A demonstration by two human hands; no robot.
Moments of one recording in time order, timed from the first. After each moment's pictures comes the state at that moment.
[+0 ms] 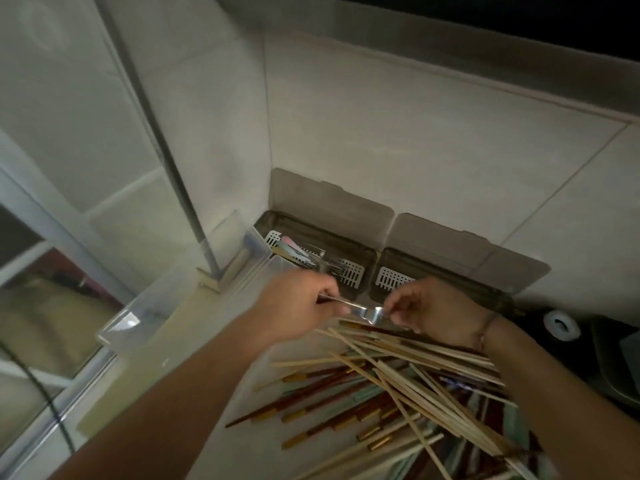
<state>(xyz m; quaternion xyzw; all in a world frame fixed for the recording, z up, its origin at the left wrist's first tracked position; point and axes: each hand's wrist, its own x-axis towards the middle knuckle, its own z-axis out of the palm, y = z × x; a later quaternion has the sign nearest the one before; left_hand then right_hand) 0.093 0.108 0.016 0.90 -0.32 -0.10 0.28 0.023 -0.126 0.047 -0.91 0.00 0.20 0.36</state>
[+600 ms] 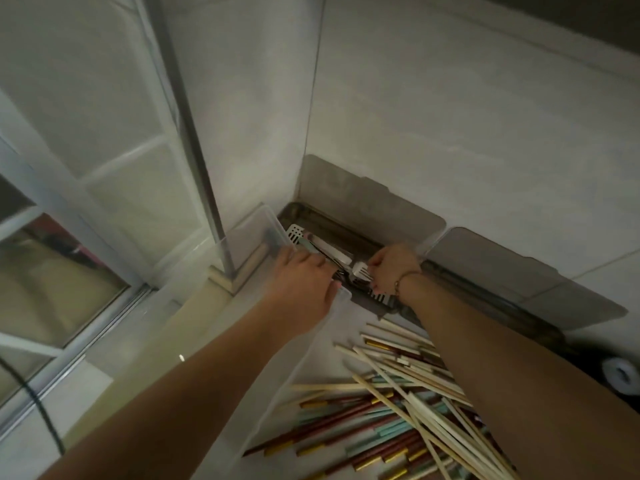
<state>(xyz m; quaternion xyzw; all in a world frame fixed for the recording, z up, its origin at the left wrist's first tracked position) 0.160 0.123 -0.043 0.96 -0.28 -0.05 0.09 0.187 -0.070 -0.048 -0.91 0.22 0.18 0.29</state>
